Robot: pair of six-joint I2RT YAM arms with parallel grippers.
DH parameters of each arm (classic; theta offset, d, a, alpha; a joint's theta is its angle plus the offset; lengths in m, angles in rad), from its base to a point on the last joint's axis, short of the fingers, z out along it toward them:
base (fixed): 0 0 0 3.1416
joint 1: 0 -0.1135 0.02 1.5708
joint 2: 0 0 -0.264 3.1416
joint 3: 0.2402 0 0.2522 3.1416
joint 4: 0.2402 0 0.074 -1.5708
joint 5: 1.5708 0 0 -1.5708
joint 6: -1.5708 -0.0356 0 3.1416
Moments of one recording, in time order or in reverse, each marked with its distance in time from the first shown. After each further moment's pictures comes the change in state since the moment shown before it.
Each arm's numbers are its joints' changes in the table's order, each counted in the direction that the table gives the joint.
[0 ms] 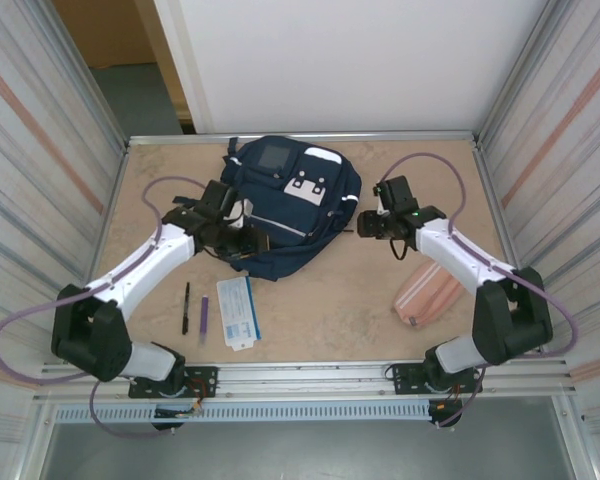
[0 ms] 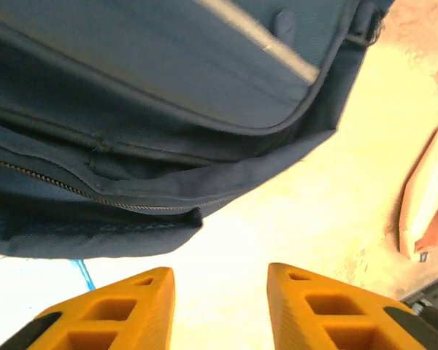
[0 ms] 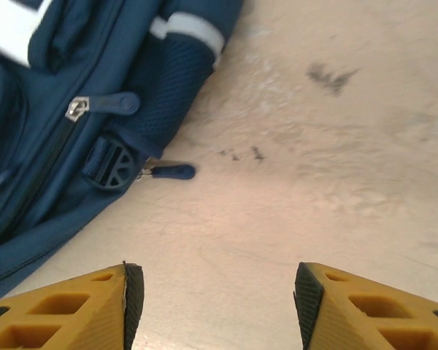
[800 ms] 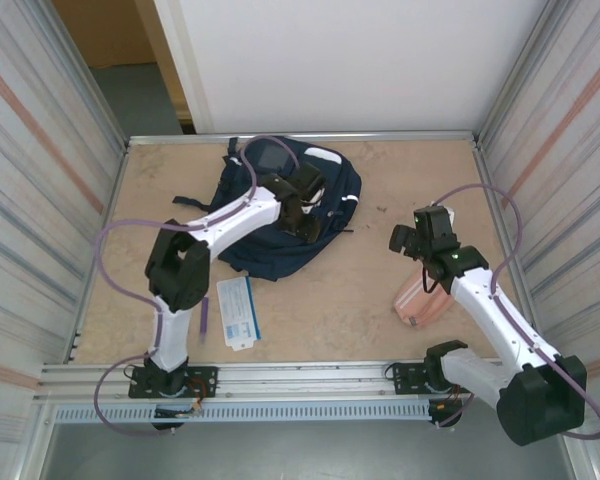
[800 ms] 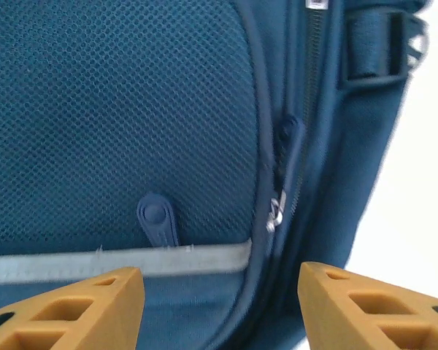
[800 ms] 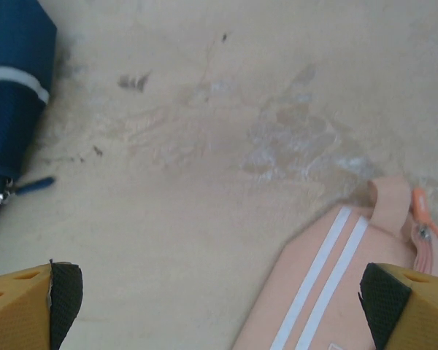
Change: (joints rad) left arm 0.254 0.651 0.618 0.170 -0.386 -0.248; right arm 0.085 -0.420 -0.254 0.105 0.227 -0.176
